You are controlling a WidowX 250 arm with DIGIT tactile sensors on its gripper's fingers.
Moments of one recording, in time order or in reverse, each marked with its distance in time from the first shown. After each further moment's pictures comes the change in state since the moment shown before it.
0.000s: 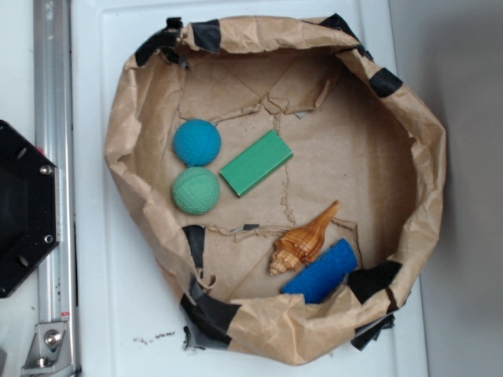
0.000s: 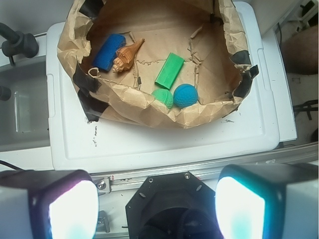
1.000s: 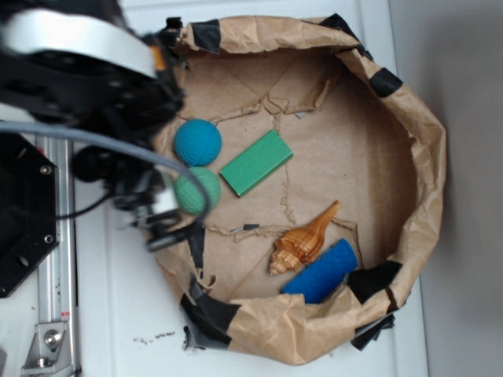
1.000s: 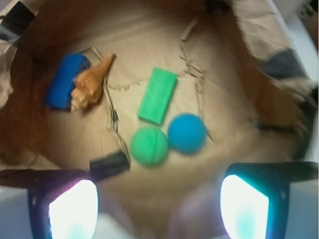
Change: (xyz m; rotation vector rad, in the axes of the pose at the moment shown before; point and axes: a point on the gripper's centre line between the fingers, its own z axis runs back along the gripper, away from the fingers) arm 0.067 0.035 -0.114 -0.048 -0.070 0.185
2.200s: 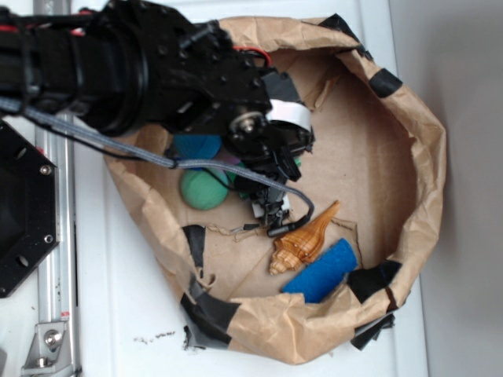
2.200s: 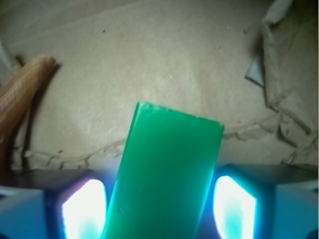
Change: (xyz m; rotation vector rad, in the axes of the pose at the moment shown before) arm 0.045 -0.005 -0.132 -0.017 0.040 -0.044
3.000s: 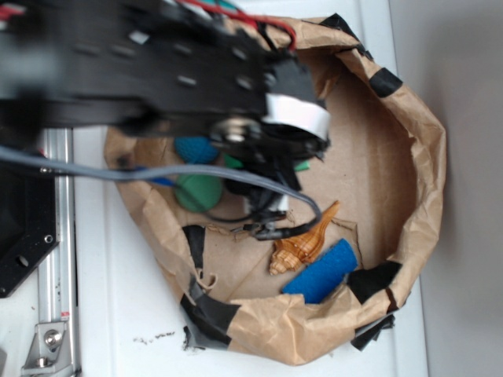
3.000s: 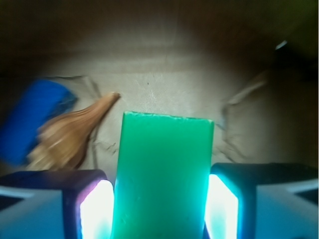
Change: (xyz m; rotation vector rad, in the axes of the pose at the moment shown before) arm 0.007 -0.016 0.097 0.076 -0.091 -0.231
